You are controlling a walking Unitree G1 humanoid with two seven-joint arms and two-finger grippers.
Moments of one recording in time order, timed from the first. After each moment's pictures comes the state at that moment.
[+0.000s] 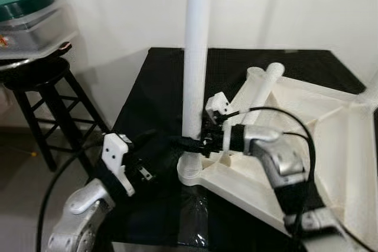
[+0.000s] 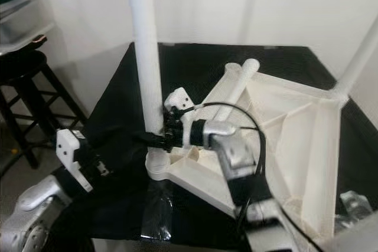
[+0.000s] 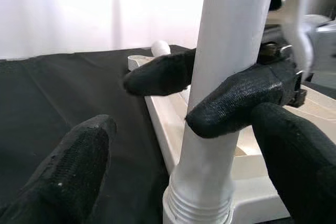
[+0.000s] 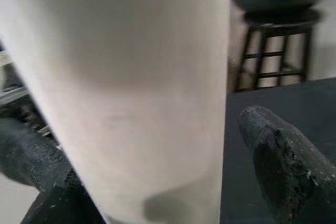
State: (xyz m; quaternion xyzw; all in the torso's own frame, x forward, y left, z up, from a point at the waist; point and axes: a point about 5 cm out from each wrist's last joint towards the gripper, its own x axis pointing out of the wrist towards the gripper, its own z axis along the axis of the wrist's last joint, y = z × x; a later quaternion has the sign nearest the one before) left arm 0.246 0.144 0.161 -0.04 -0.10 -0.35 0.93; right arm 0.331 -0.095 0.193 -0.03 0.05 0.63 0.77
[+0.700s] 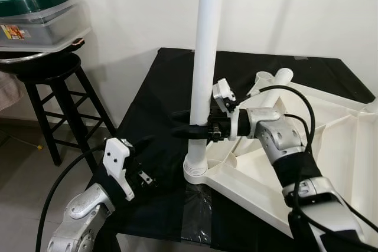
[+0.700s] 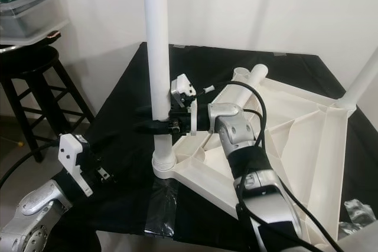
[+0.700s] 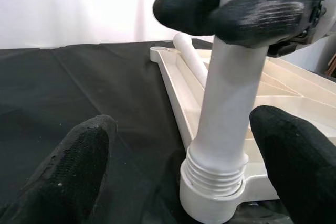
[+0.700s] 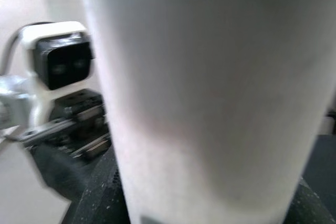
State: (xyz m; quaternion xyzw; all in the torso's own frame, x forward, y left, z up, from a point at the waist) left arm 0.245 0.147 0.153 -0.04 -0.08 -0.33 0.94; right arm 0.345 -0.101 0.211 -0.03 0.01 0.65 0.76
